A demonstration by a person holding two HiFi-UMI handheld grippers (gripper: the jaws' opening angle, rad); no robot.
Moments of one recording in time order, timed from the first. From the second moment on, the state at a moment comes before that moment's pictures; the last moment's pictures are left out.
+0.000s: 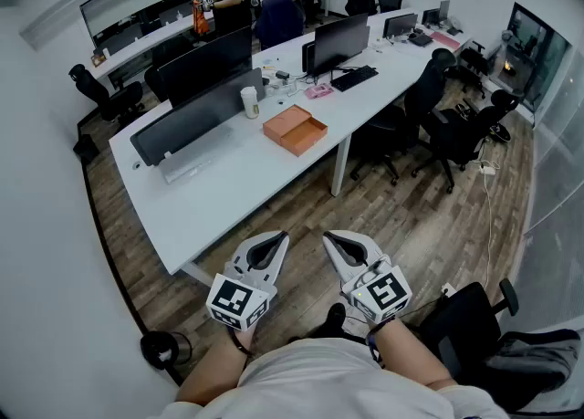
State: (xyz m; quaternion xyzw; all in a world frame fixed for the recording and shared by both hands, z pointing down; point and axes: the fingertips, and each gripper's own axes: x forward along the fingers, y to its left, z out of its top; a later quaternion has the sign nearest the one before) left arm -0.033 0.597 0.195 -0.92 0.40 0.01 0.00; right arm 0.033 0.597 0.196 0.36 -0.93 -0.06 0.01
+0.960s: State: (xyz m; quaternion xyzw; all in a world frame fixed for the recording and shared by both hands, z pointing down) left arm 0.040 0.476 0.211 -0.92 0.39 -0.01 -0.01; right arm 0.112 0.476 0.205 0.36 -0.93 -0.06 0.02
